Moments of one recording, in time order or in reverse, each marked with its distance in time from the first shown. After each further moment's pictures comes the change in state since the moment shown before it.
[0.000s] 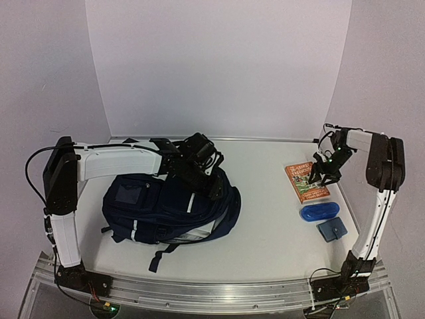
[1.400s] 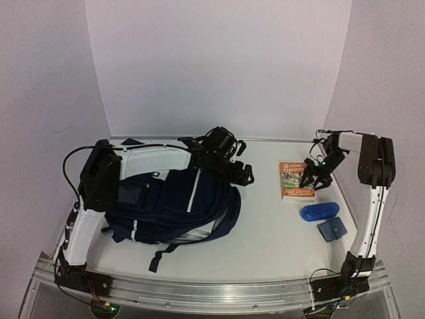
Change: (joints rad) left arm 0.026 0.330 0.379 0.157 0.118 -0.031; right arm 0.027 0.132 0.095 -0.099 -0.139 -0.020
